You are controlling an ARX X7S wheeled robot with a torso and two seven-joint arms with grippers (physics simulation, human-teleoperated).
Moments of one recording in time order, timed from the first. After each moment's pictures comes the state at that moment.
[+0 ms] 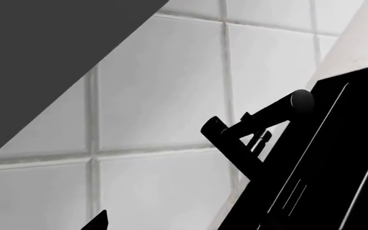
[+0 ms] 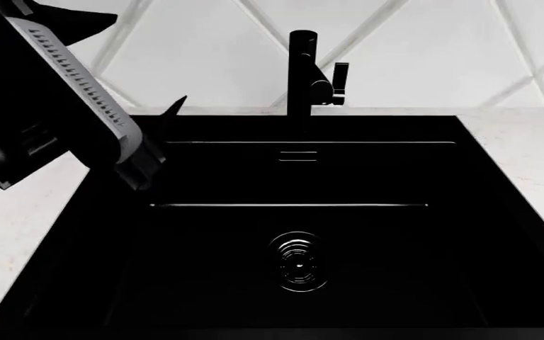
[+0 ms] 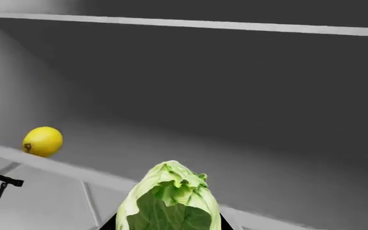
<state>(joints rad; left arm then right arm) -1.13 -0.88 0.38 0.69 -0.62 -1.01 0.25 1.61 0.99 -0.11 -0.56 1.66 0.96 0.59</state>
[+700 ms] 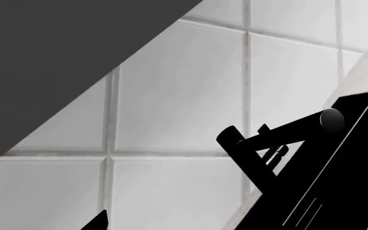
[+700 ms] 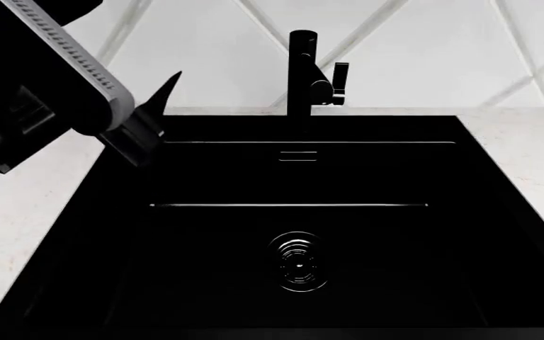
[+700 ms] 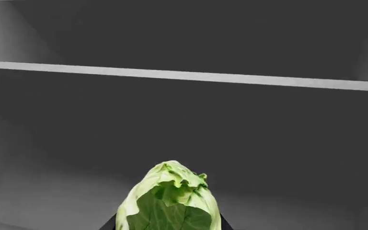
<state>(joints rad) -1.16 -0.82 0.34 0.67 -0.66 -1.06 0.19 1.97 0.72 -0.37 -0.18 1.28 0.96 0.51</state>
